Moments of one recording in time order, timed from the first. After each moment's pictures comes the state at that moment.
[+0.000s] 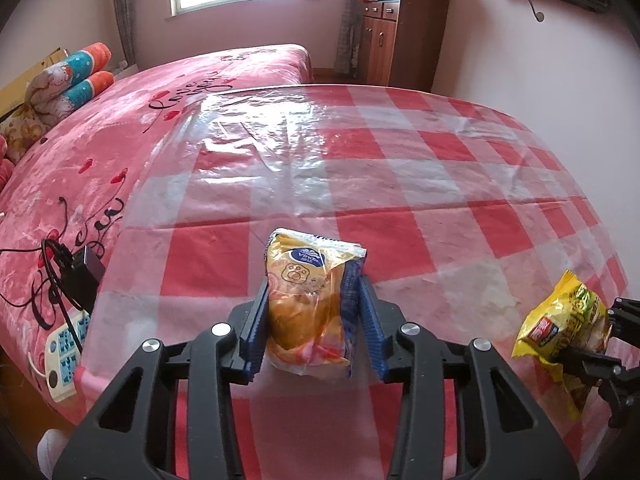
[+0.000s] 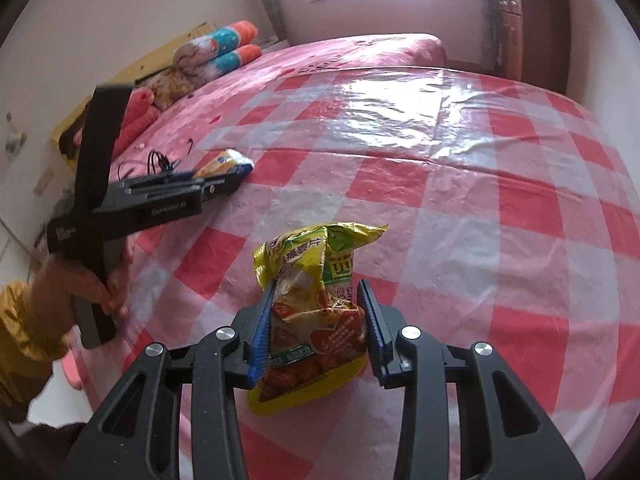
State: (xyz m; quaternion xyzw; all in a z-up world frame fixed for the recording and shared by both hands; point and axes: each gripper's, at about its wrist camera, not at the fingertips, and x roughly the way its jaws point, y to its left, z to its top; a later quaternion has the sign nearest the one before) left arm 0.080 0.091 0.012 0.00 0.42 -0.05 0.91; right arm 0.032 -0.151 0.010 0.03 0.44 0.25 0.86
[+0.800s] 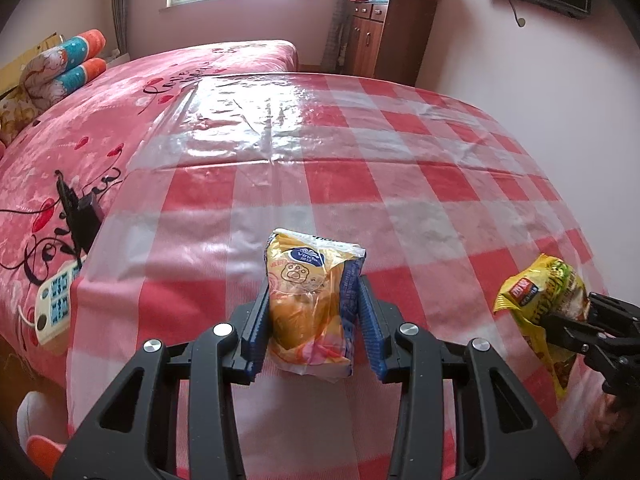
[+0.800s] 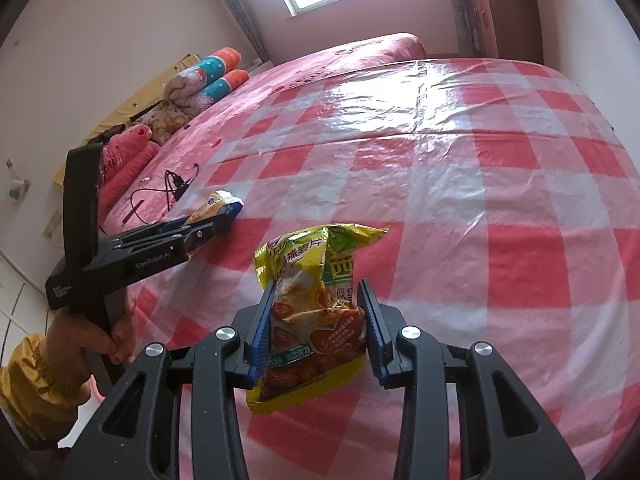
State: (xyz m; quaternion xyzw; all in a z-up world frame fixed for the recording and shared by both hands) left arm 0.015 0.090 0.015 -0.03 0.42 -0.07 0.90; right arm -0.016 -0.160 0.012 0.10 0.43 0.23 0.87
